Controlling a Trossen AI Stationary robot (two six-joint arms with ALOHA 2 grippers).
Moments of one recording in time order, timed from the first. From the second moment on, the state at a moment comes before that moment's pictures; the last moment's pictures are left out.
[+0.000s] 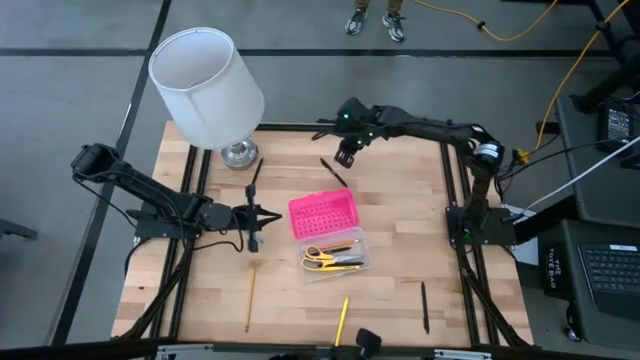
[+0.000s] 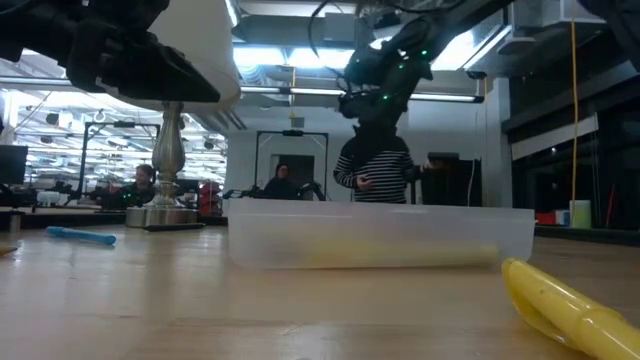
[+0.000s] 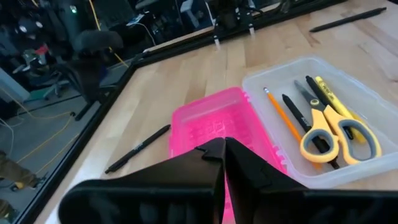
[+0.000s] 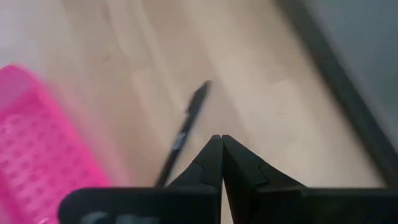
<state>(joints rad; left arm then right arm) -0.33 1.00 0.32 0.35 -0.54 0.16 -0.52 1.89 1.51 -0.67 -0.12 -0.06</state>
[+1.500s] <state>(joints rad) -0.33 1.00 0.32 0.35 -0.54 0.05 -0.46 2.00 1.52 -0.69 -0.12 0.05</state>
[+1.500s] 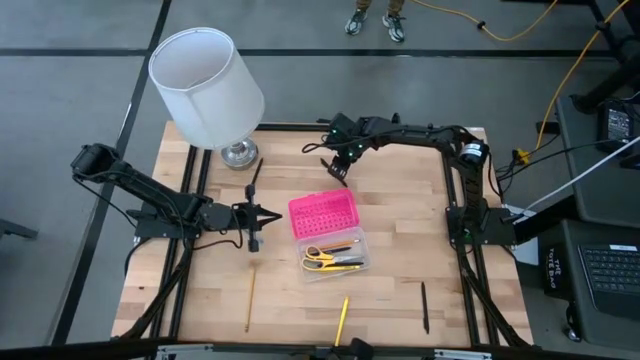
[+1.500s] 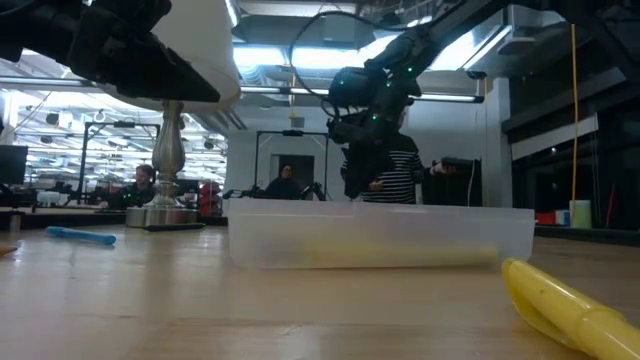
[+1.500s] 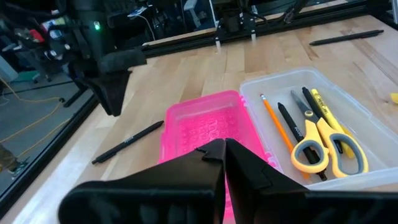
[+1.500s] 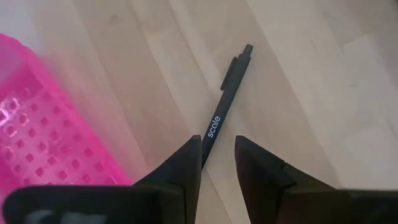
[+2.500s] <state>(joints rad) -0.33 1.00 0.32 0.35 -0.54 0.05 -0.46 2.15 1.52 -0.63 -0.13 0.04</state>
